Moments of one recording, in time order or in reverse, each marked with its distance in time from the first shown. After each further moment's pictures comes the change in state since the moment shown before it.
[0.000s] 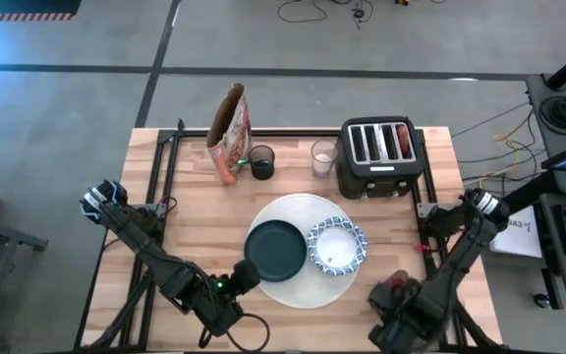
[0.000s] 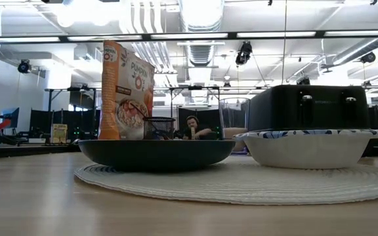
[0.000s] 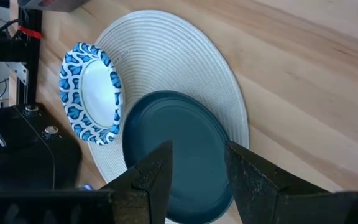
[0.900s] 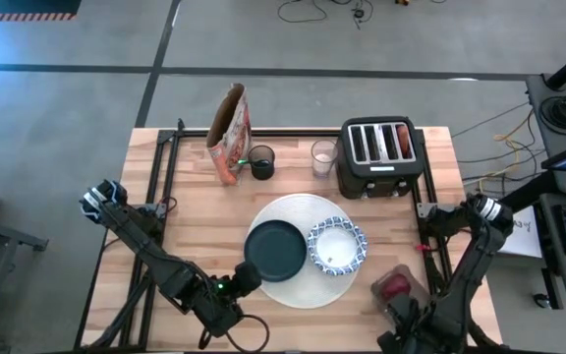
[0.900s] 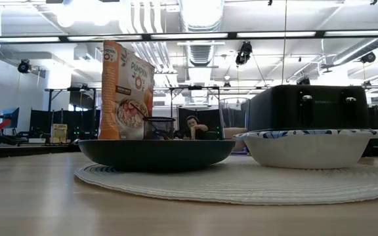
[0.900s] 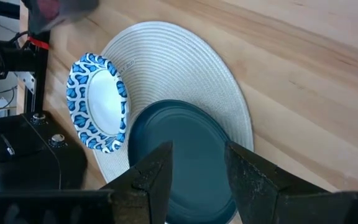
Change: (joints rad) left arm -0.001 -0.003 0.002 0.036 0.002 0.034; right arm 0.127 0.024 0.000 0.063 -0.096 0.483
